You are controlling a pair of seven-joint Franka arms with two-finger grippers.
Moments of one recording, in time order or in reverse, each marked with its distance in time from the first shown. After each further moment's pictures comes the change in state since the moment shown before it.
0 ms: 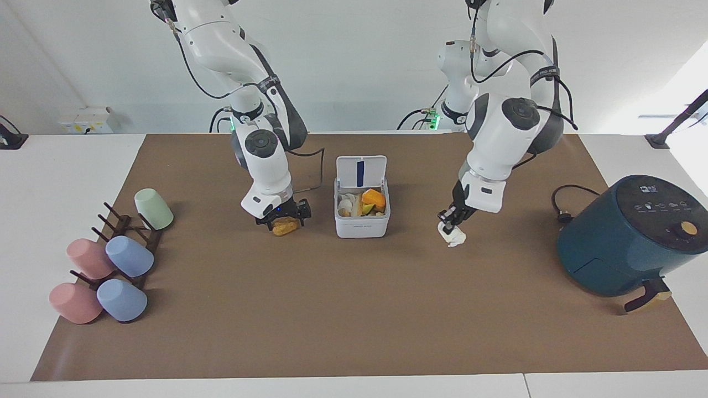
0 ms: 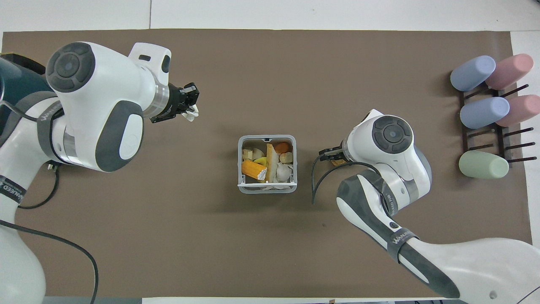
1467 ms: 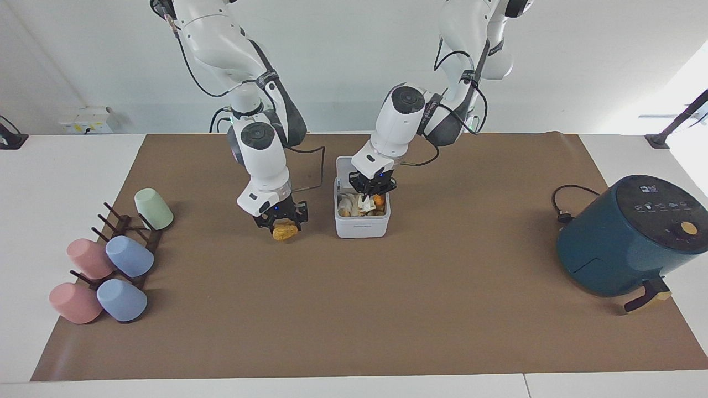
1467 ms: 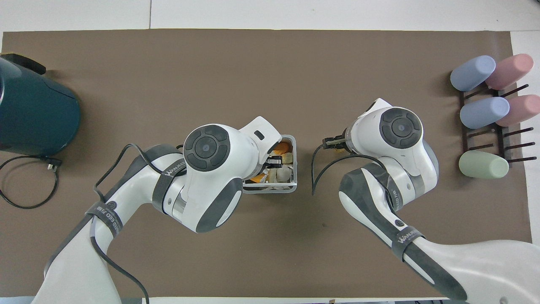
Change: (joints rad) left arm -0.191 -0.019 -0.110 -0.204 -0.039 0.141 0.249; right arm -0.004 -0.022 0.000 0.081 -0.001 -0.020 0.031
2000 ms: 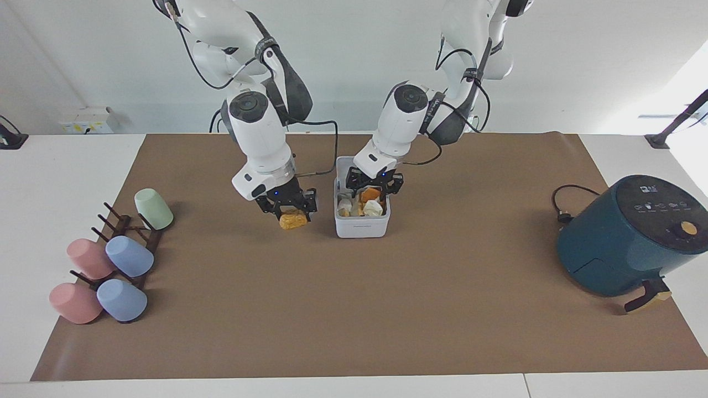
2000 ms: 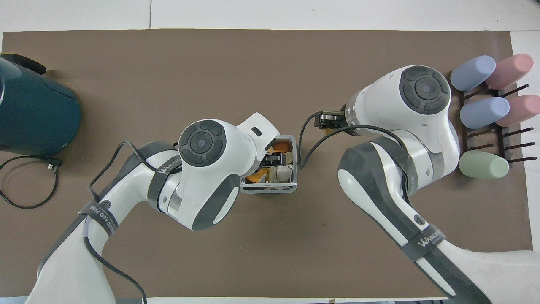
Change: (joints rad) left arm 0.008 -0.010 0.009 0.047 -0.019 -0.071 -0.002; right arm 0.018 -0.020 0.026 0.223 0.157 -0.209 0.145
